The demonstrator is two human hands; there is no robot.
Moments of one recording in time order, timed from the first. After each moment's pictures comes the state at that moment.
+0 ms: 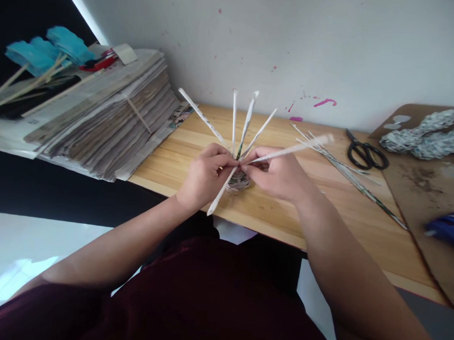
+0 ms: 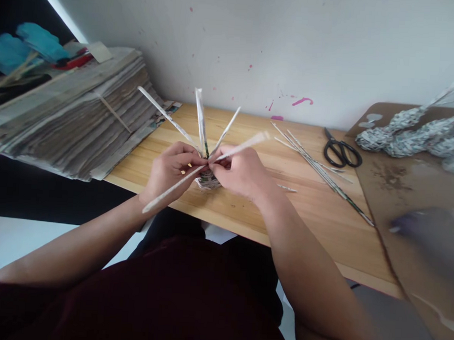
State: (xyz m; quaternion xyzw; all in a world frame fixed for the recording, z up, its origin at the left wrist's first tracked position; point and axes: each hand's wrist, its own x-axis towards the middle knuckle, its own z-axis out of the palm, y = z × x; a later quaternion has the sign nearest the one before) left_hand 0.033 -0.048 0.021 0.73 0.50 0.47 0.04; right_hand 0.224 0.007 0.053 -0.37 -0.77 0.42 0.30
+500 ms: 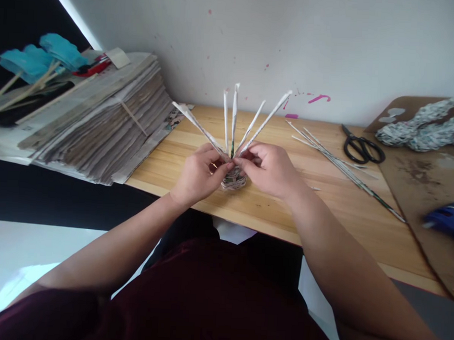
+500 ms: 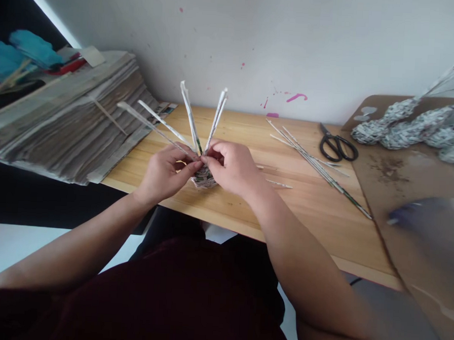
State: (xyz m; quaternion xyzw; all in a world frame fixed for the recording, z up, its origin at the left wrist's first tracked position) left_hand 0.028 -0.044 0.026 0.71 0.52 0.45 0.14; right_hand 0.218 0.012 0.035 -0.31 -0.77 0.41 0.37
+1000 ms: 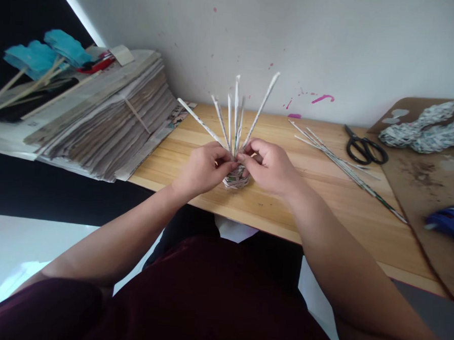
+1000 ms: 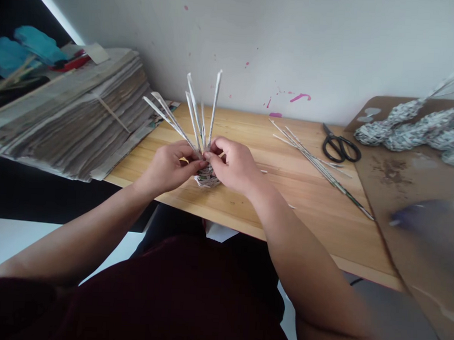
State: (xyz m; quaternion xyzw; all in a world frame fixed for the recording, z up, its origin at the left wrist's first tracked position) left_hand 0.026 -0.036 0.037 0.72 0.55 0.38 0.15; right_hand 0.215 0.009 0.041 -0.33 -0.75 0.44 0.35
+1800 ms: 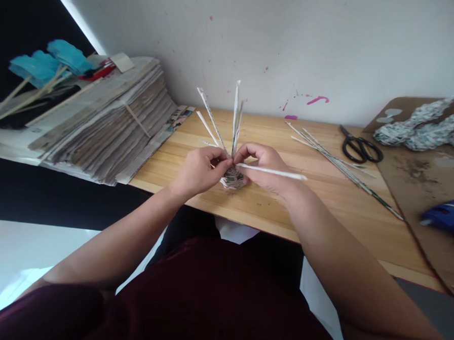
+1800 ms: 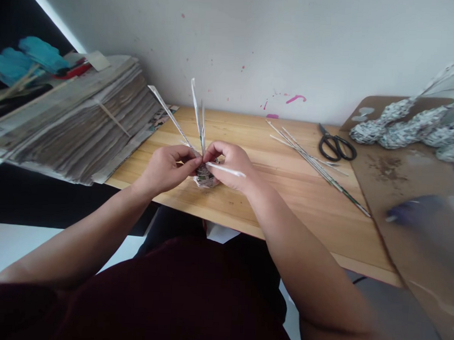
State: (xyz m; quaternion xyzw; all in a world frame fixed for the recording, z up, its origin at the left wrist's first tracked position) left_hand 0.025 -0.039 0.042 0.70 0.58 0.37 0.18; right_hand 0.213 0.013 0.037 -0.34 -0.69 0.55 0.33
